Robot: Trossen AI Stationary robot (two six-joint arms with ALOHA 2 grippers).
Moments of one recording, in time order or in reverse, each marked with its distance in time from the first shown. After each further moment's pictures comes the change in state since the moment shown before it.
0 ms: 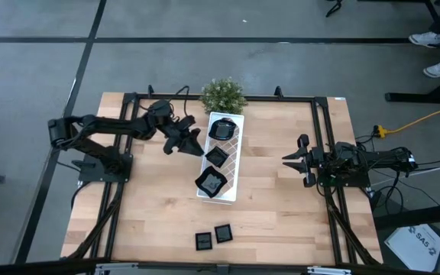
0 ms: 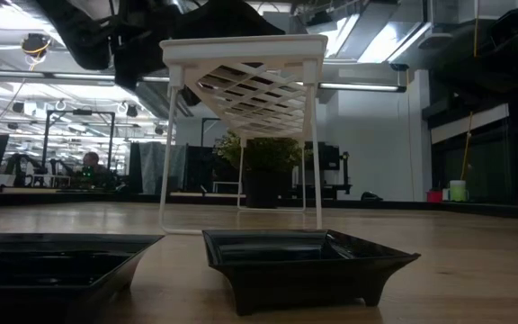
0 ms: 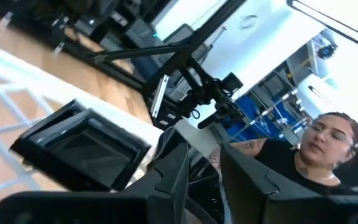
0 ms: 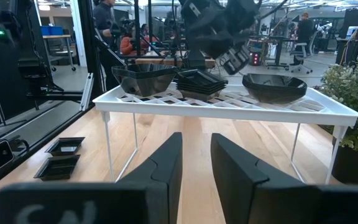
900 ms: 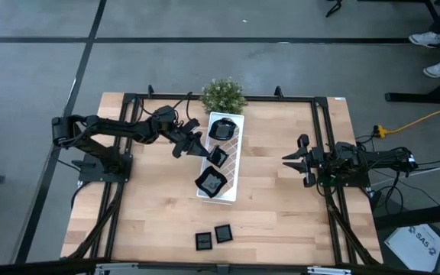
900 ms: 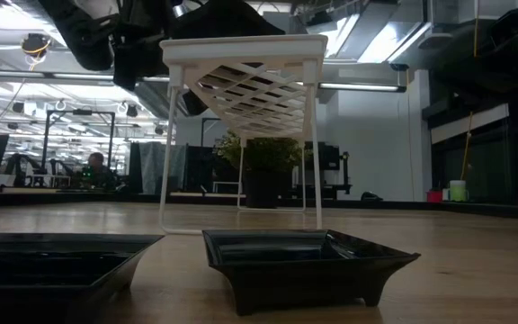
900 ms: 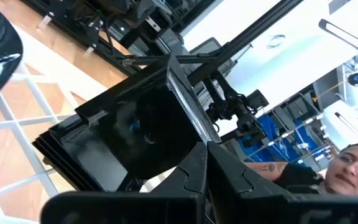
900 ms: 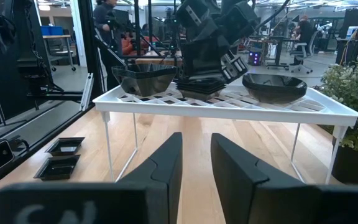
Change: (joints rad) left arm -0.078 0.030 0.000 -0.008 -0.202 -0.050; right arm 0.000 0.000 0.000 0.000 0.000 0.000
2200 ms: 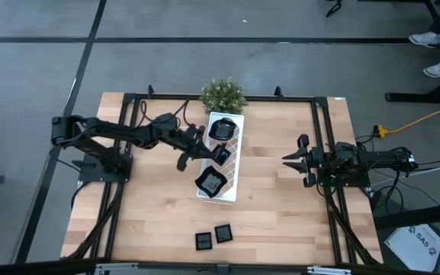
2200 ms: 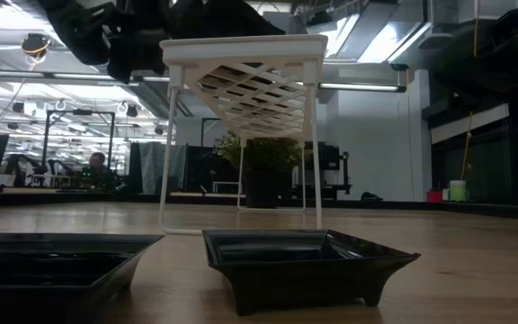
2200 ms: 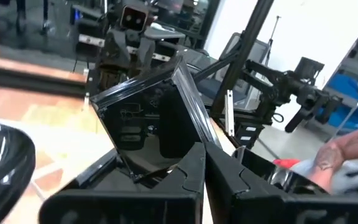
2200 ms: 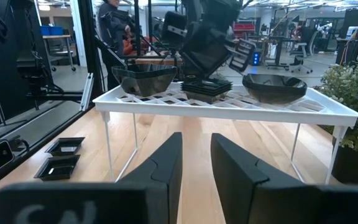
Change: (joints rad) left arm -0.108 -0.010 0.000 -0.010 -0.250 0.535; right arm 0.000 0.000 0.000 0.000 0.000 0.000
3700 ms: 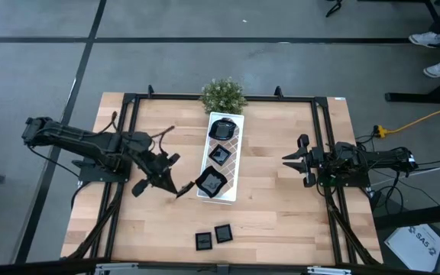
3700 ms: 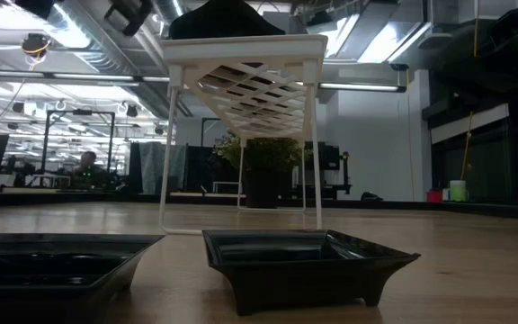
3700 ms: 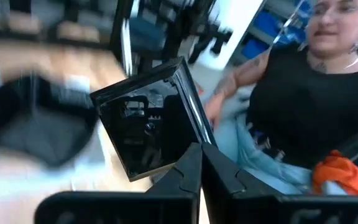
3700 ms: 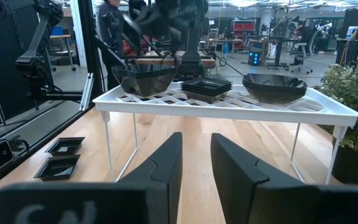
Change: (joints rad) left arm -0.367 -0.513 -0.001 -0.719 -0.031 0.016; right arm 0.000 0.000 0.000 0.000 0.000 0.000
